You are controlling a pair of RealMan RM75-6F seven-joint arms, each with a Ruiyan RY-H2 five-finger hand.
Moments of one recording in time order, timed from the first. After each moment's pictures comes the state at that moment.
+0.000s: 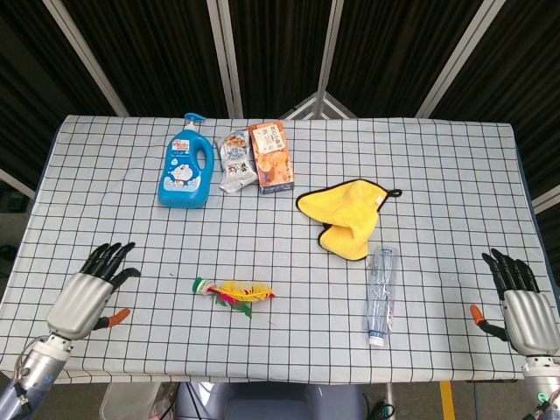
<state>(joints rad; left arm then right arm) -0.24 -1.13 -0.03 -1.86 1.62 1.27 0.29 0.08 -1.06 0.05 -1.67 -1.47 1.42 0.08</state>
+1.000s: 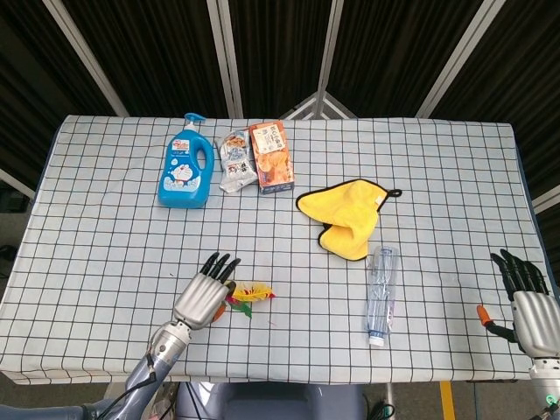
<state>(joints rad) -0.47 -1.72 -0.09 -1.67 1.32 1.09 0.82 0.07 -1.04 0.06 -1.68 -1.46 1.43 0.12</state>
